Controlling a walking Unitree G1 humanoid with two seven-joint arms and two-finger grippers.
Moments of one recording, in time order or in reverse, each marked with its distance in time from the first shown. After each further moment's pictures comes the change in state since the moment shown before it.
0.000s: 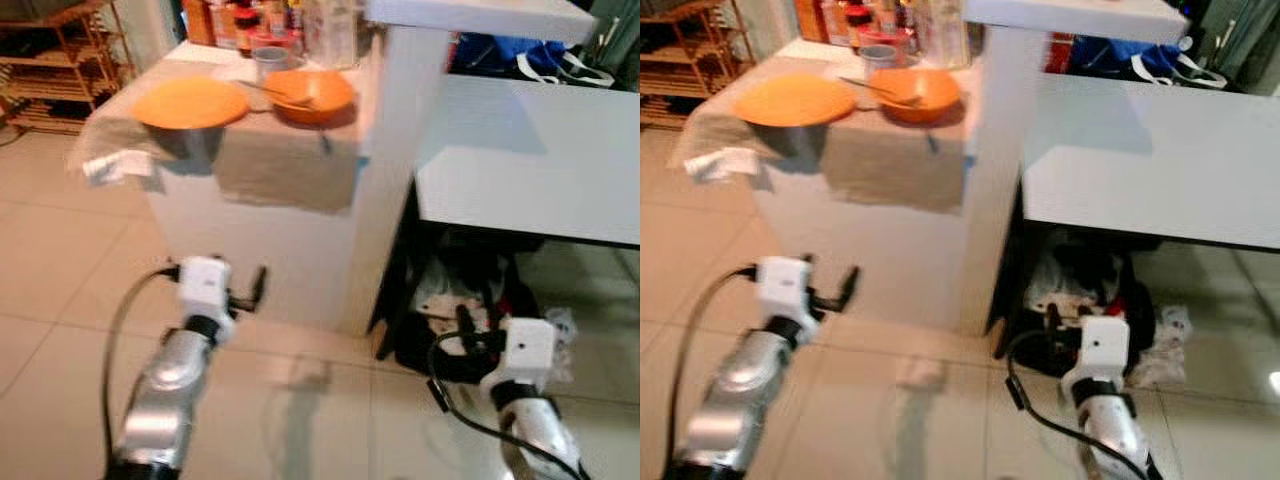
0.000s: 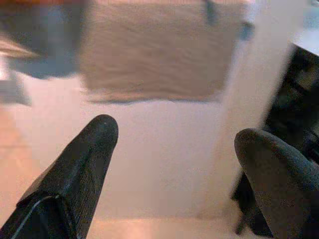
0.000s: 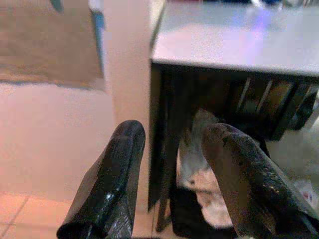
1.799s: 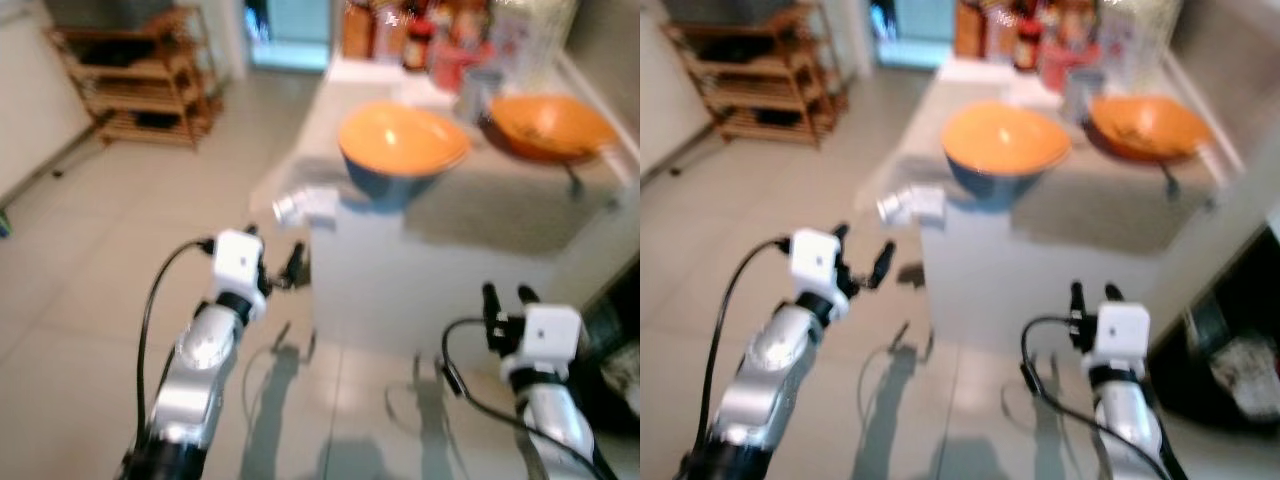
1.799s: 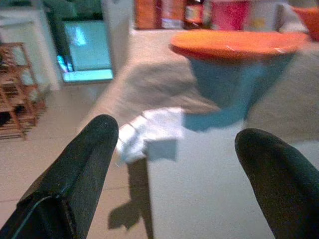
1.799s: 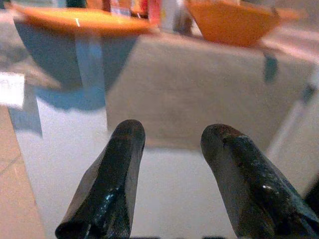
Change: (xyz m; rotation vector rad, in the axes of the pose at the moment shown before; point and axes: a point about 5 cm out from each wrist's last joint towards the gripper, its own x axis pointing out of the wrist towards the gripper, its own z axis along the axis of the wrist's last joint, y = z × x) left arm 0.019 -0.033 0.027 0.026 -0.120 -0.142; right arm 0.007 -0.008 0.018 -0.092 -0.107 -0.083
